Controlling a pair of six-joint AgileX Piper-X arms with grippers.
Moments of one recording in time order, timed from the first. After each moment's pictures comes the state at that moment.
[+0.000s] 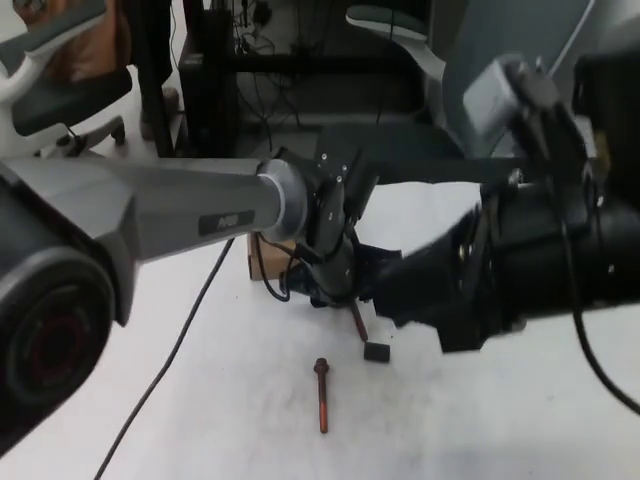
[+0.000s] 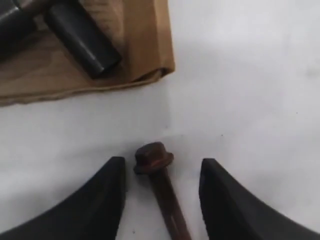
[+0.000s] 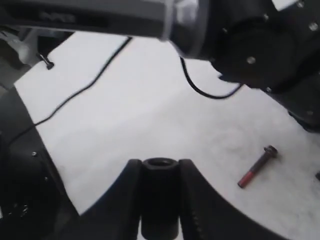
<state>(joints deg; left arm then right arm) -37.1 122.4 -86.2 29.6 0.5 -33.5 41.1 58.9 -53.9 35.7 -21.0 9.1</state>
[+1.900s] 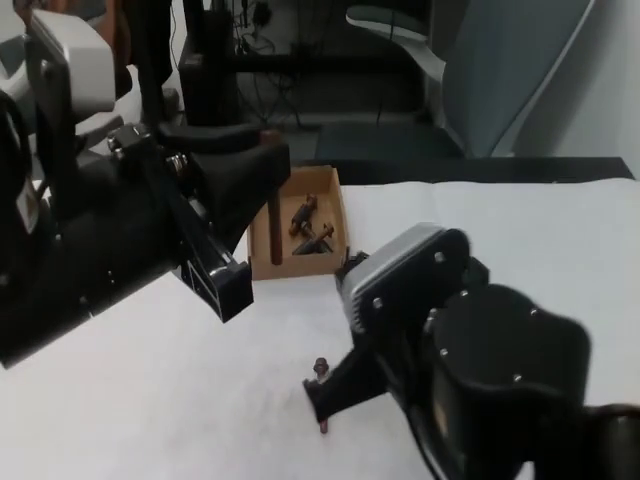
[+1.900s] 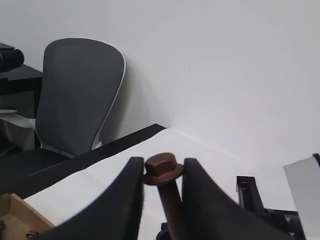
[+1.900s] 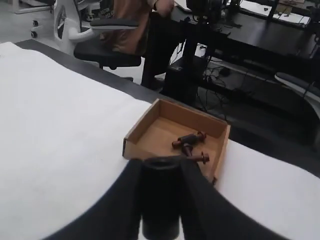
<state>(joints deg) -29.7 47.4 -30.6 -11.9 23.9 -6.0 58.6 75.4 -30.9 -26.8 33.5 -3.3</state>
